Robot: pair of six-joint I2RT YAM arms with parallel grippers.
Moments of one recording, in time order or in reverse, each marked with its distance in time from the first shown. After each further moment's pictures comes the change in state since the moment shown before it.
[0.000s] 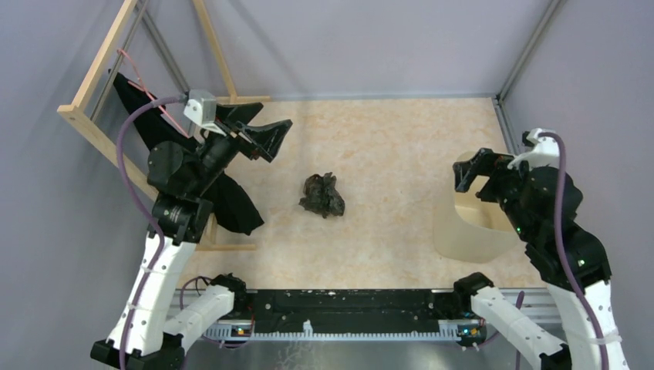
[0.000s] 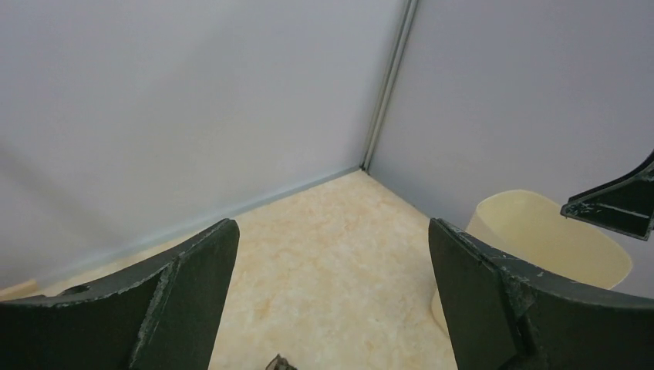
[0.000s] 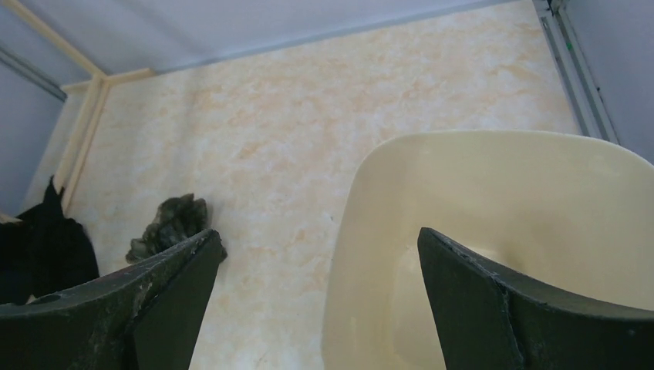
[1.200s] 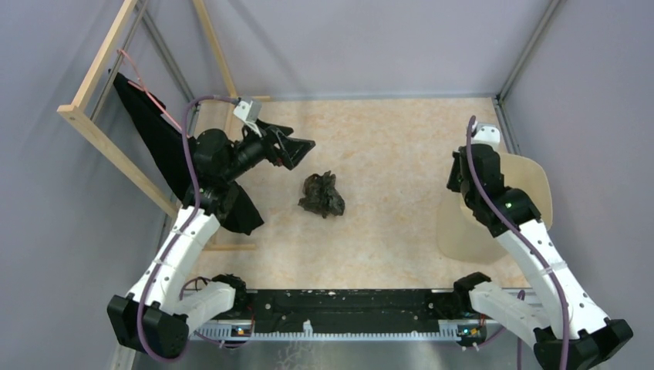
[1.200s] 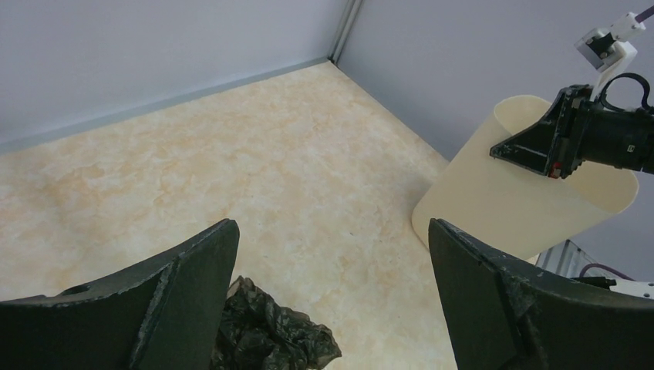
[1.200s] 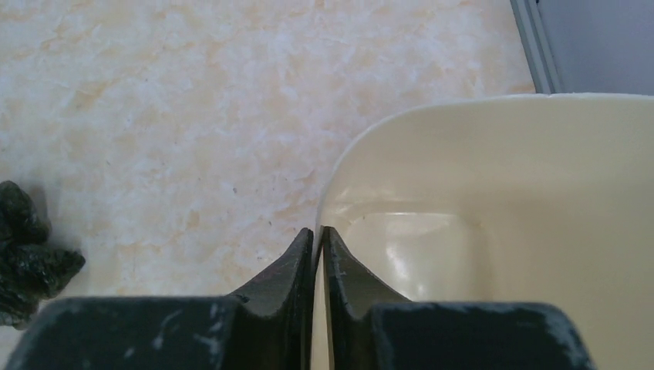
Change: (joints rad) left arm 0.007 0.151 -0.218 0.089 0.148 -0.032; right arm 0.001 0.233 -0.270 0.151 0.170 -0.035
